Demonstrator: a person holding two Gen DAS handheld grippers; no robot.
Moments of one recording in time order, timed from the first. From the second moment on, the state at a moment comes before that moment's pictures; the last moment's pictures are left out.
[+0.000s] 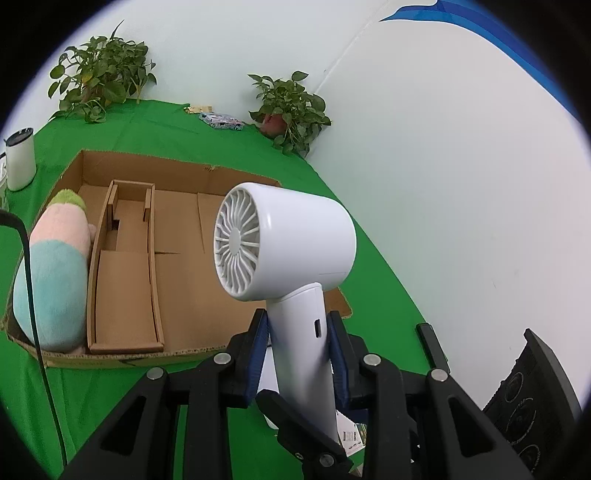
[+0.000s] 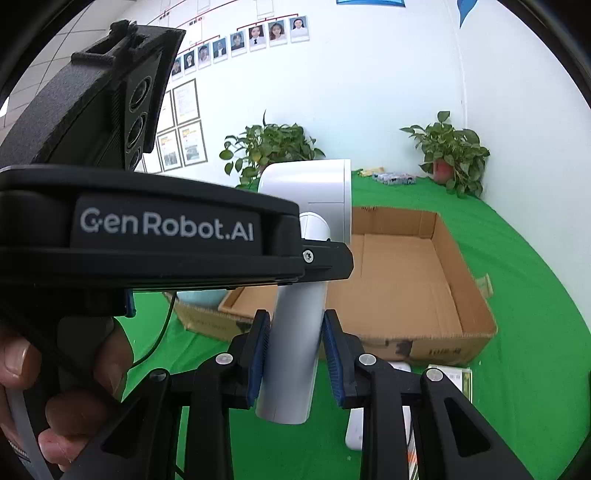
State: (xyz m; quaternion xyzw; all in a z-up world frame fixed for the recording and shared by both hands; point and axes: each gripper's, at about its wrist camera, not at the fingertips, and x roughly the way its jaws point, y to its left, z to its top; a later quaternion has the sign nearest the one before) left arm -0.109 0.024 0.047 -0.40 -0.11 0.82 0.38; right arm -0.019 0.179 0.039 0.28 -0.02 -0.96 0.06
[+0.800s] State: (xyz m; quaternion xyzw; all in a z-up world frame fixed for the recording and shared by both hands) left arm -0.266 0.065 -0.016 -0.53 -0.10 0.78 0.33; right arm -0.201 0.210 -0.004 0.41 -0.08 -0.90 0.10
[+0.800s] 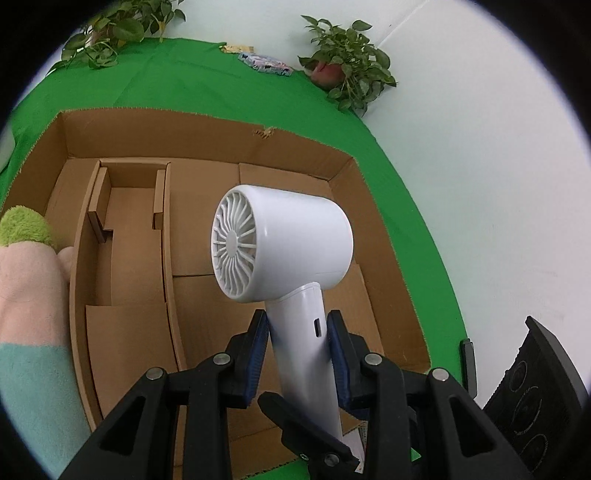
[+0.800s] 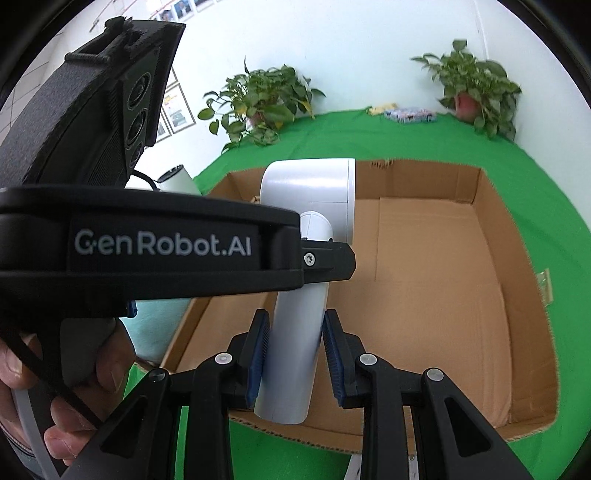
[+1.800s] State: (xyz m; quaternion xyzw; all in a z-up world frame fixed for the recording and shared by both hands) left arm -0.252 0.026 -0.028 -0.54 -0.08 0.79 0.27; right arm -0.249 0.233 -0.092 0.49 -0.14 -0.86 0.09
